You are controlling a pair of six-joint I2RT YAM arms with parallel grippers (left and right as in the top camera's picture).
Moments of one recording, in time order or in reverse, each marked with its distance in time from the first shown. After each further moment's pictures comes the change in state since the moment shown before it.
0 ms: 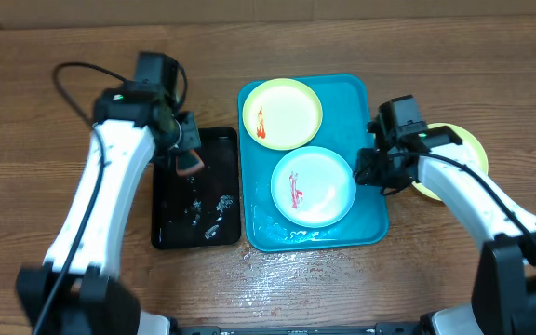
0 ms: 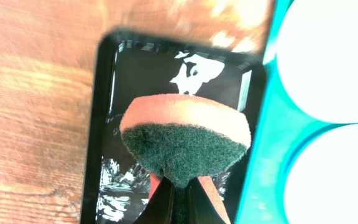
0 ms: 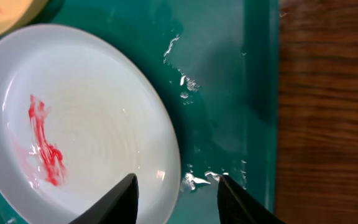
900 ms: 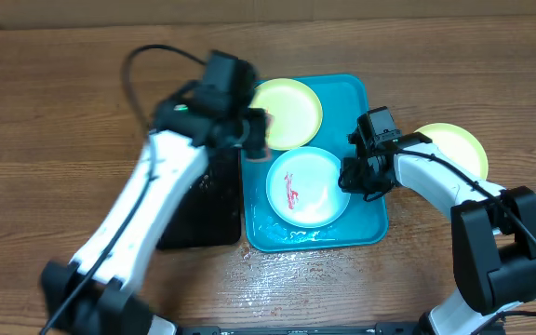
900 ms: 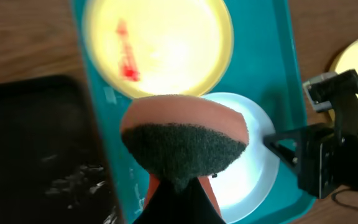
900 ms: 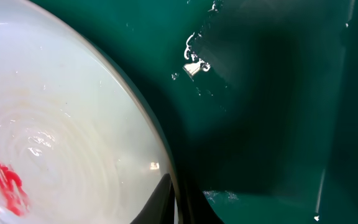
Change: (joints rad) left arm -0.317 0.037 0.038 0.189 0.146 -0.009; right arm 0.054 0.150 -0.045 0.140 -0.031 0.024
